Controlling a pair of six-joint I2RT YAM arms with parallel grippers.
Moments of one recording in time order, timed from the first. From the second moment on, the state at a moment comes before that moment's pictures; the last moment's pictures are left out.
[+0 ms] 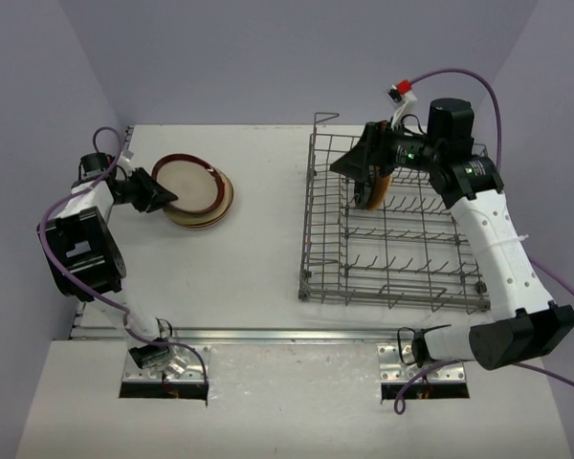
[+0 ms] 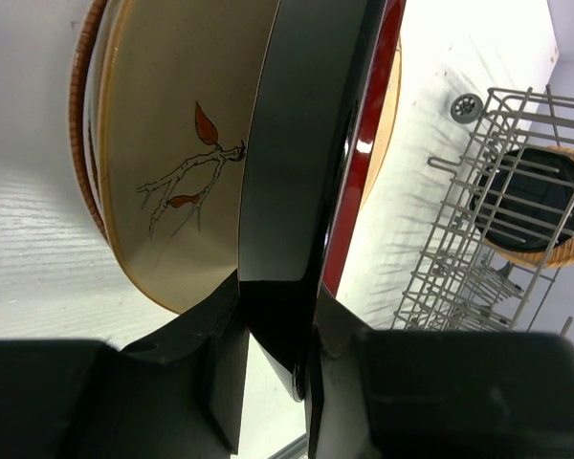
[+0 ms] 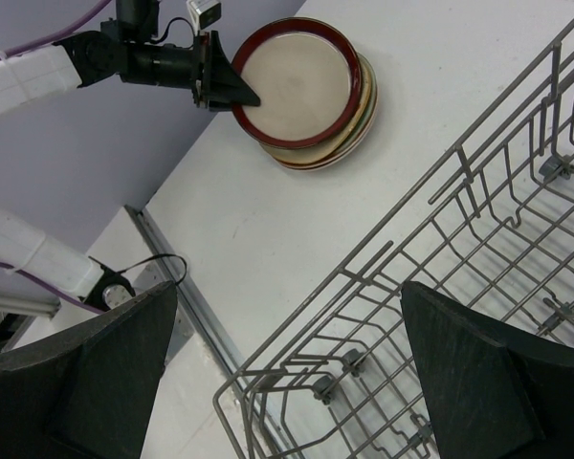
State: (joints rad) left arm 0.43 1.77 1.23 -0.50 0.74 -0.38; right arm 0.20 1.34 1.49 -0.55 -0.74 0.24
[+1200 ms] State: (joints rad) left arm 0.27 1.72 1.27 -0.58 0.27 -0.16; right arm 0.20 1.35 1.48 -0.55 -0.73 0.24
